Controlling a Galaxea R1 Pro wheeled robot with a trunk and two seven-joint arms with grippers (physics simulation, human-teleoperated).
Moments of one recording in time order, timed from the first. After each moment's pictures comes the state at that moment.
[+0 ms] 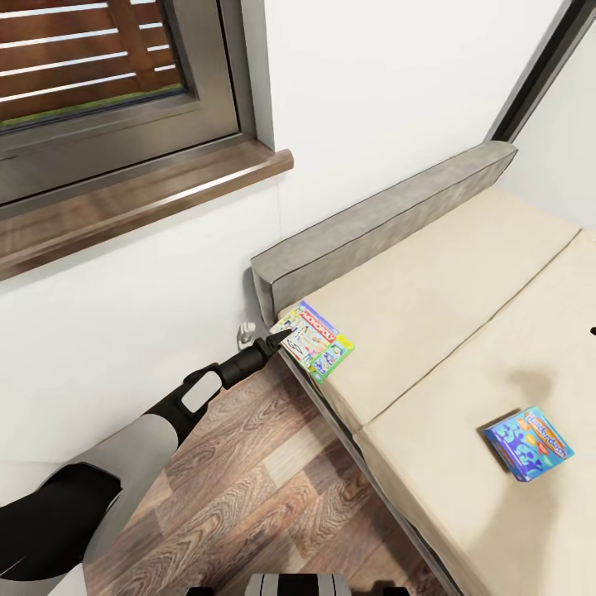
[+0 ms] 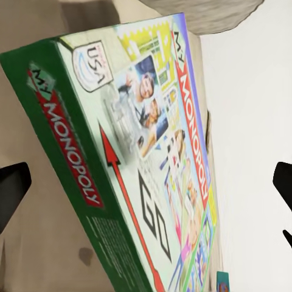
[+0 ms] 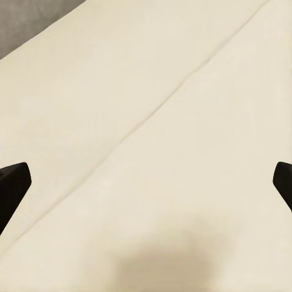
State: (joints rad) left arm -1.04 -0.02 -0.37 -0.36 1.08 0.30 -0.73; right arm -0.61 -0.61 -0.74 -1.32 -0.17 0.73 0.77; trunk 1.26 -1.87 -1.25
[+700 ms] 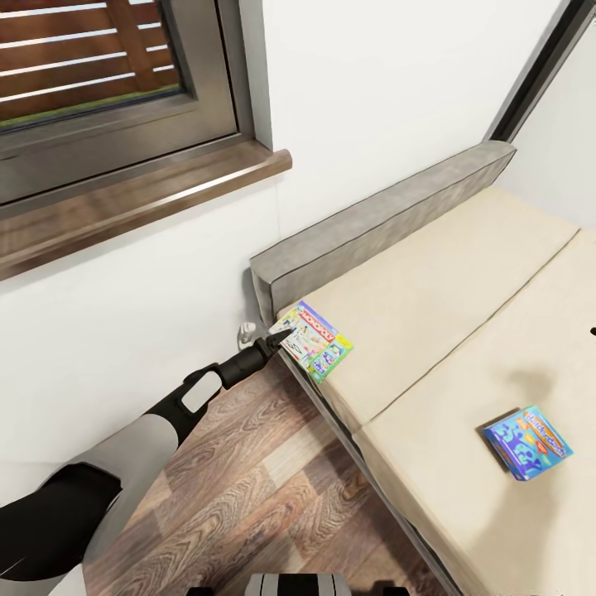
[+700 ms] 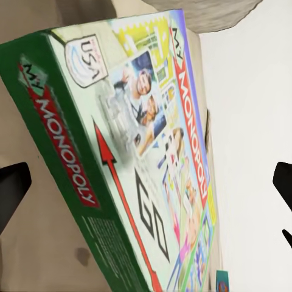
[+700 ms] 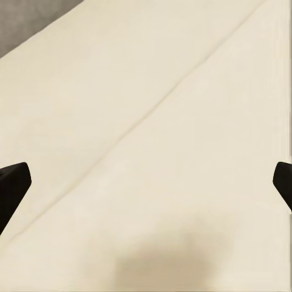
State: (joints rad) left arm -1.04 -0.02 -0.37 -0.36 1.08 0.30 -0.73; right arm -0.61 -0.61 -0.74 -1.32 -0.17 0.73 0.77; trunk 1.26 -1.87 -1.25
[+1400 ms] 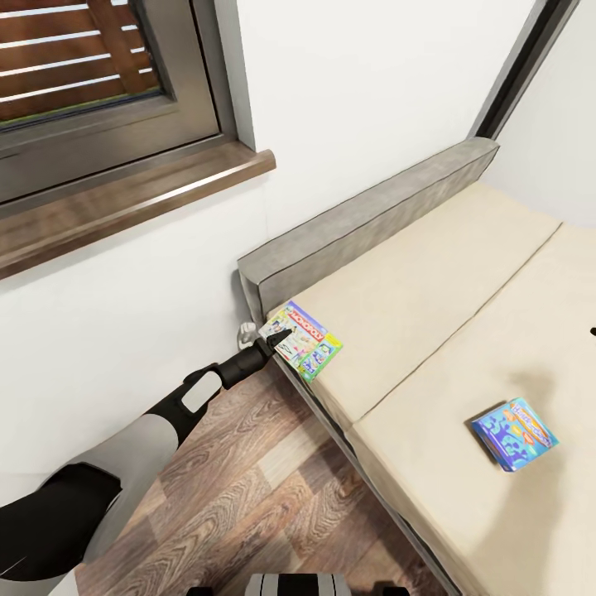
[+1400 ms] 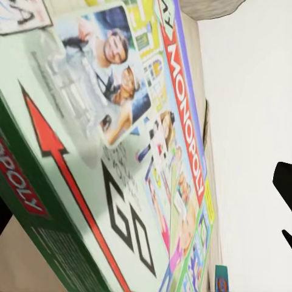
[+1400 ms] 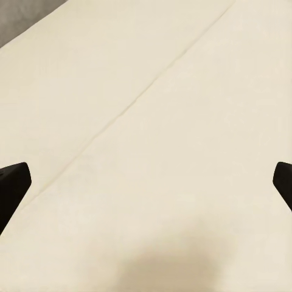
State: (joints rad) left arm -1.04 -0.02 -0.37 -0.36 1.08 0.30 -0.73; right arm -0.61 -0.61 -0.74 -1.32 -0.17 0.73 0.77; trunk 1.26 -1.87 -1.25
